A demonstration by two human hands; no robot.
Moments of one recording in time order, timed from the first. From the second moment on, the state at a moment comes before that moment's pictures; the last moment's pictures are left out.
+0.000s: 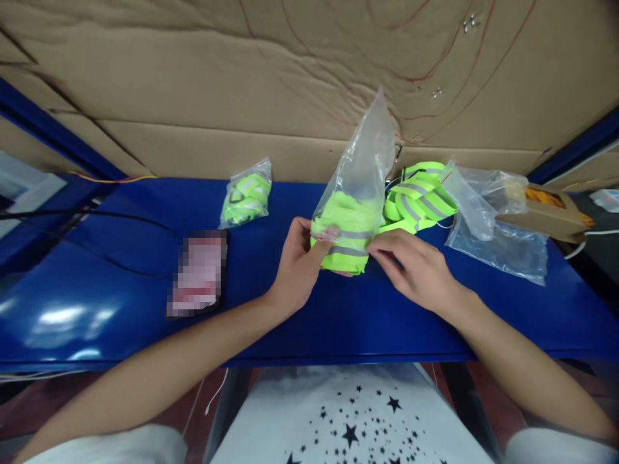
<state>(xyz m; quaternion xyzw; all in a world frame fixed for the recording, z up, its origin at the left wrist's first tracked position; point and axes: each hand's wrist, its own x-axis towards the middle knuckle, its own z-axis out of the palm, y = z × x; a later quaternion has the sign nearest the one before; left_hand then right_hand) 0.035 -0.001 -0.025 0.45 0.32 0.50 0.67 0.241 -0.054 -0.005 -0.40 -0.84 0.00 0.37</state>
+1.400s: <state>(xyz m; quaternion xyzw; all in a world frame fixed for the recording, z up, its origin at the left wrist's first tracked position) 0.033 0.002 -0.029 0.48 0.23 0.46 0.71 0.205 -0.045 -0.017 -0.48 -0.54 0.49 0.49</state>
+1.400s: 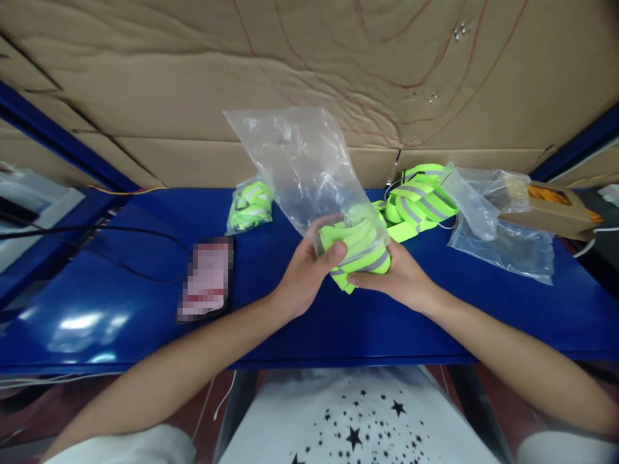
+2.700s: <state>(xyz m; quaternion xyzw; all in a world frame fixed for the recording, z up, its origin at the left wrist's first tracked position) 0.036 0.001 -0.028 0.39 0.22 0.37 0.82 0.206 -0.062 -0.008 -0.45 -0.54 0.43 0.57</state>
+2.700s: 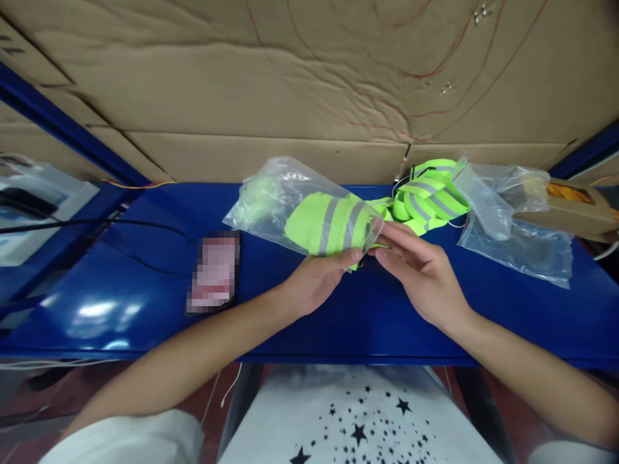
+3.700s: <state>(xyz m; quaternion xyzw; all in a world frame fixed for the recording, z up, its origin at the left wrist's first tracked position) -0.012 -0.008 0.046 0.61 -0.02 -0.05 0.79 0.241 -0.074 0.015 -0.38 -0.76 0.22 0.48</state>
